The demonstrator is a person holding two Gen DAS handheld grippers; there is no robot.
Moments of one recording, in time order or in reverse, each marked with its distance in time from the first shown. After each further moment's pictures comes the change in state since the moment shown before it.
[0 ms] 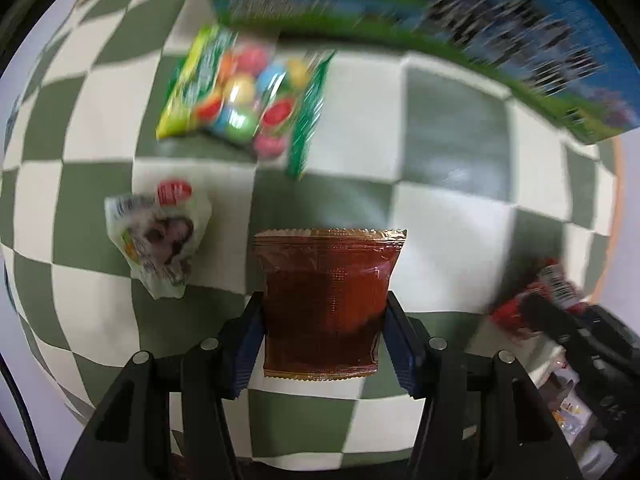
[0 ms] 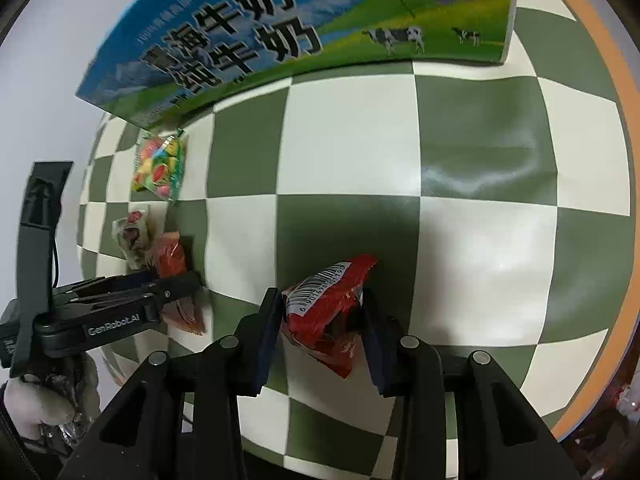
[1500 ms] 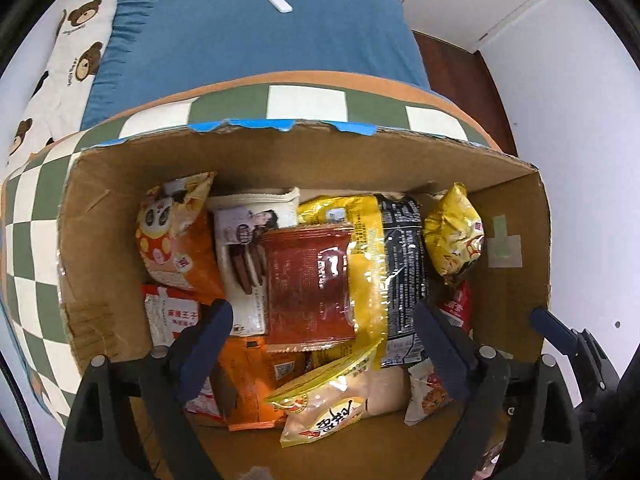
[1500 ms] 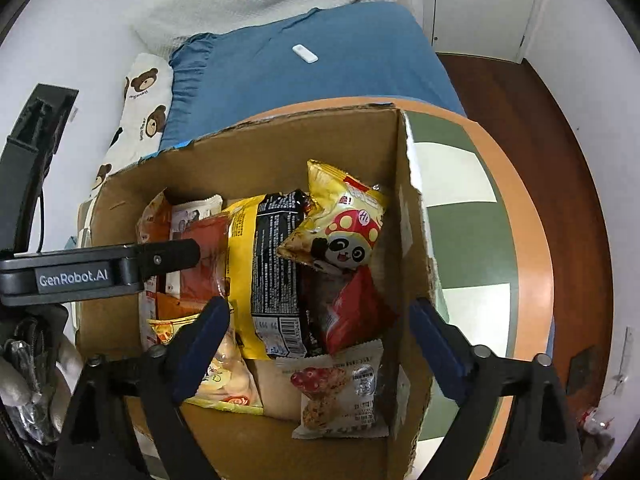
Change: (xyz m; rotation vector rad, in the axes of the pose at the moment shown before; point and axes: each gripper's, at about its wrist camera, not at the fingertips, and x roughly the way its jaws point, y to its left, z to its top) left arm -0.085 -0.040 0.309 0.095 -0.007 -0.089; right arm -0.091 -0.030 0.278 0.048 -0.131 -0.160
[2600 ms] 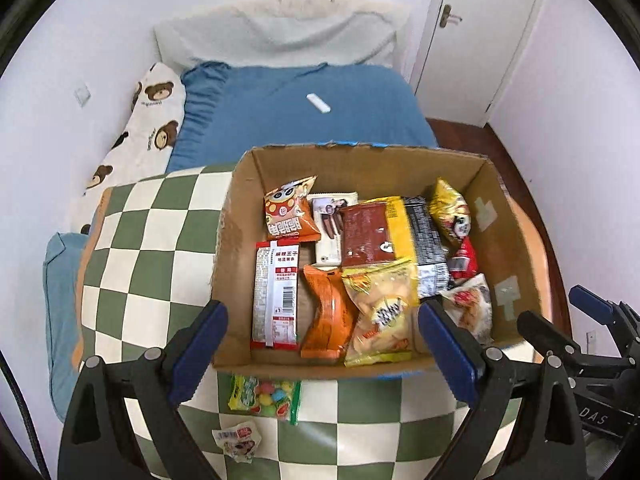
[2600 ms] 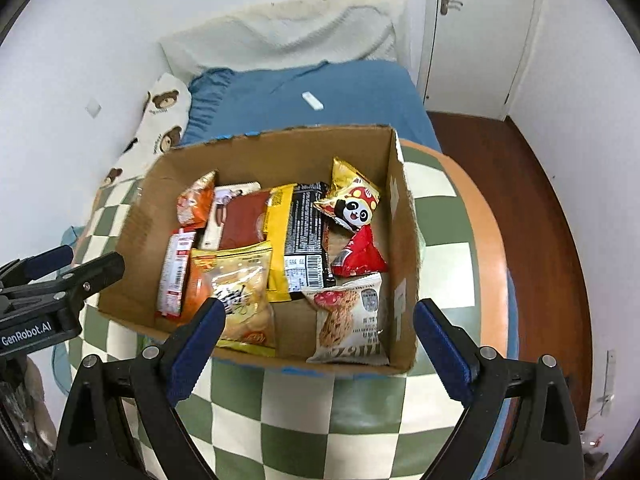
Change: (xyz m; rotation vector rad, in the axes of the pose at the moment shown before) left arm -0.118 0.020 -0.174 0.041 -0.440 0.159; right arm -0.095 0.040 -0.111 -0.095 -0.236 -0.072
